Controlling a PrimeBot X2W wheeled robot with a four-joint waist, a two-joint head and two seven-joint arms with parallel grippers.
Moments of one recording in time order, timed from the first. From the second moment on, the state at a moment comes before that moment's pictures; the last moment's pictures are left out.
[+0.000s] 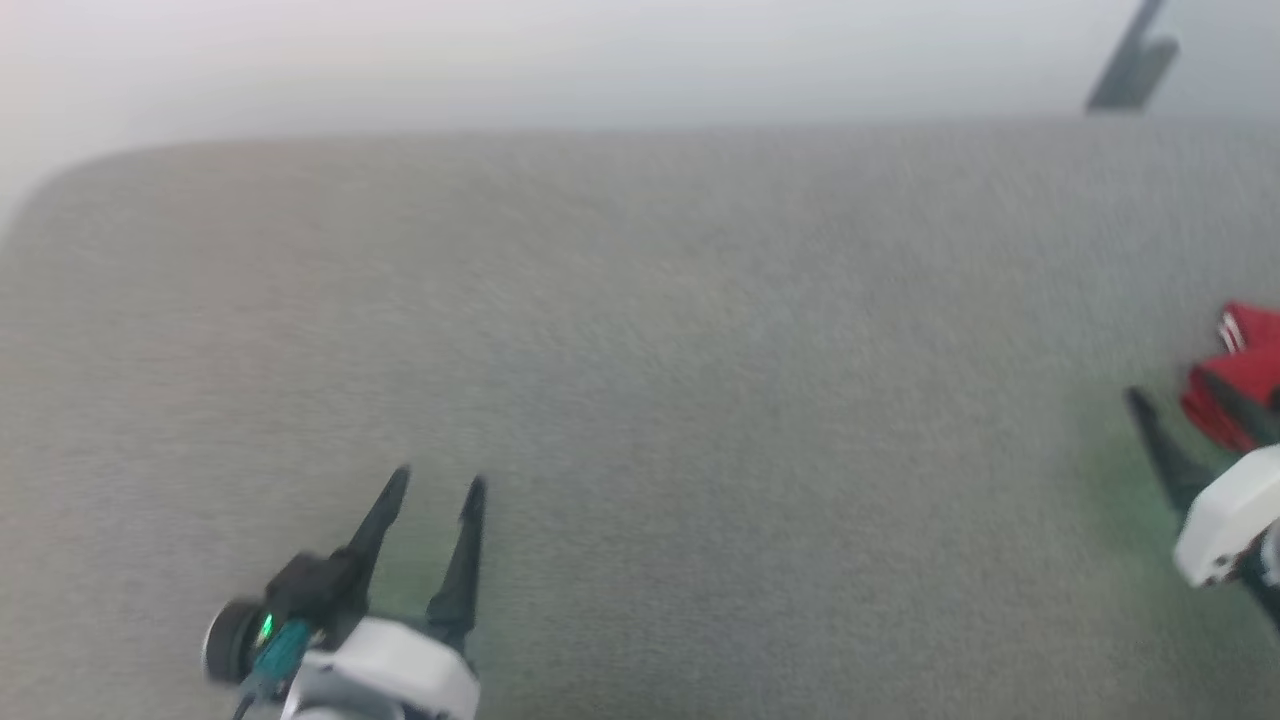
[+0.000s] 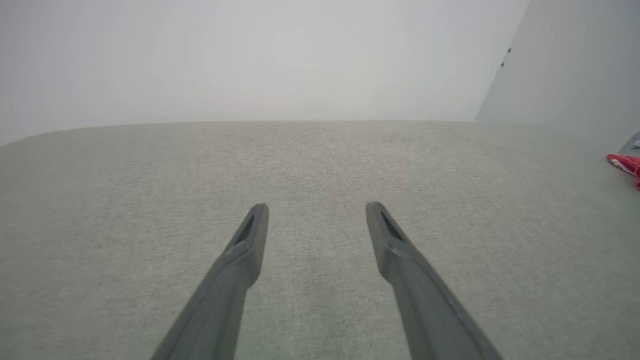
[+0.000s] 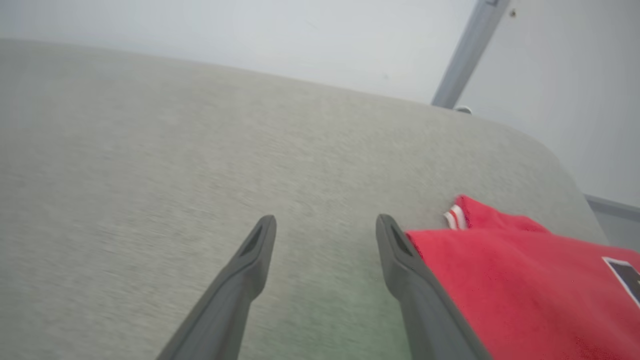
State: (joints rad) left arm -0.09 0.10 -0.08 0.24 -0.18 -0.12 -0.26; right arm -0.51 -0.67 0.58 0.74 0.75 0.13 -0.26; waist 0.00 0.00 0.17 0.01
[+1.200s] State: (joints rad) left arm 0.17 0.11 0.04 0.12 -0.22 -0.13 -0.26; right arm 0.05 -0.36 0.01 0.25 0.53 0.13 -0.25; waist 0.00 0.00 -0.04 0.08
